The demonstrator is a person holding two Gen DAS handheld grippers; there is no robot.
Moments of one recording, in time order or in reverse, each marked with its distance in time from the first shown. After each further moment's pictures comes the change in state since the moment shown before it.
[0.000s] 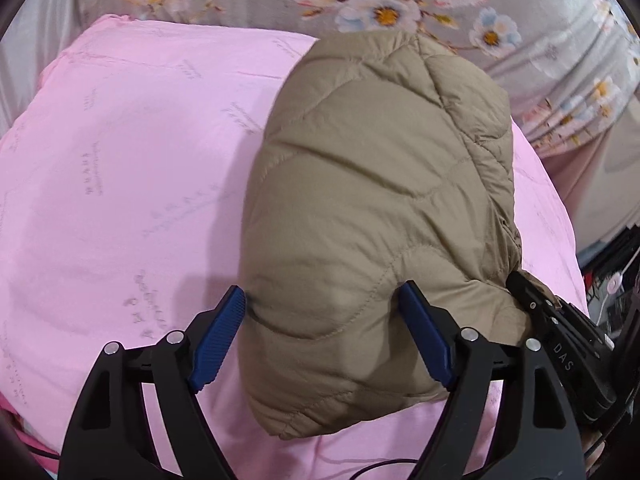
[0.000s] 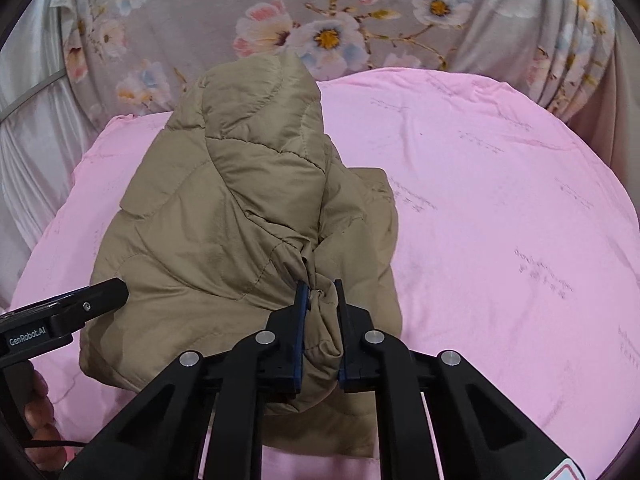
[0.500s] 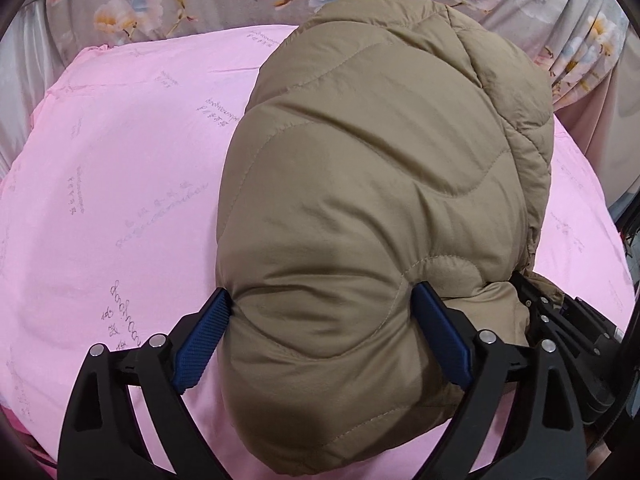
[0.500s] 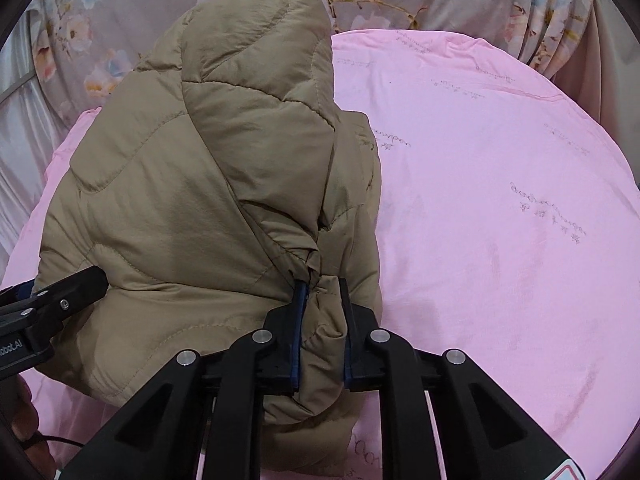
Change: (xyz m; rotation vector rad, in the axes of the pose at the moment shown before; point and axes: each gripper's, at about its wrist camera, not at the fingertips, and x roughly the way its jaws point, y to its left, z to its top) left arm 0.043 -0.036 -0.014 0.133 0.000 0.128; right arm 0.050 -0.027 -0.036 0.061 0.048 -0.038
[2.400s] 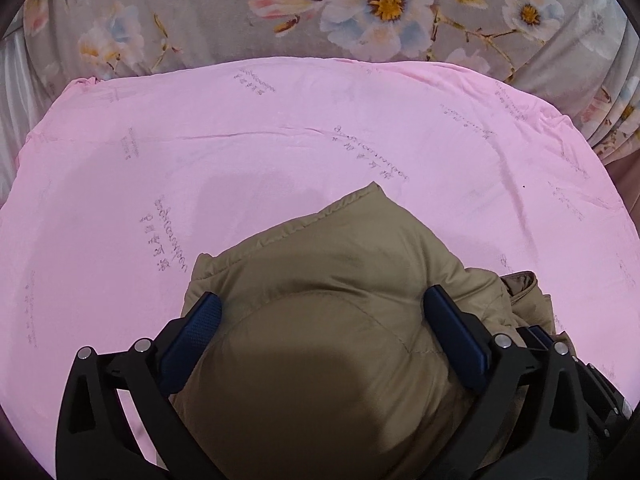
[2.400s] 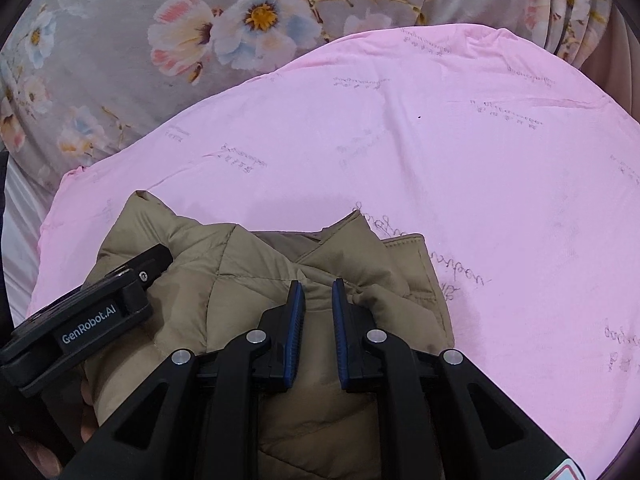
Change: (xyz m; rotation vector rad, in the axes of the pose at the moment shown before) left arm 0.108 -0.026 0.144 -0.053 -0.075 0.103; right arm 0.102 -0.004 0.124 0.133 -0.012 0.075
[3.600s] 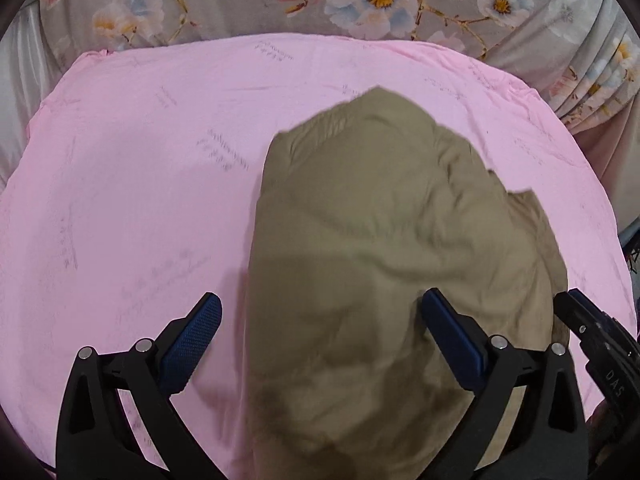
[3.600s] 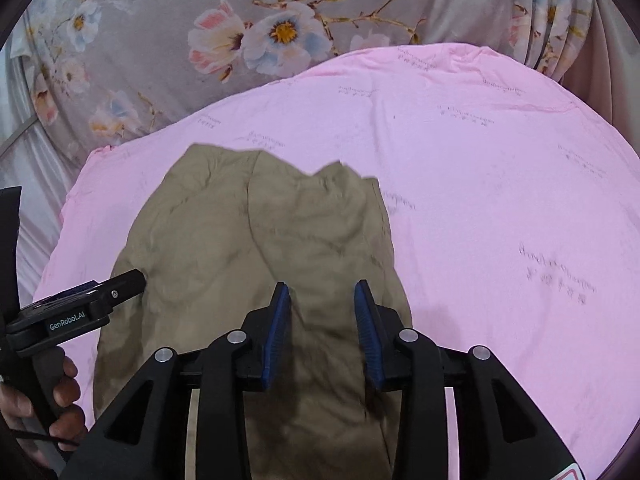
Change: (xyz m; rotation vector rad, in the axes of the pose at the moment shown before) left arm -0.095 0.055 -0.081 0.014 0.125 -0.083; right arm -0.114 -0.007 -0.068 -0.062 0.010 0.016
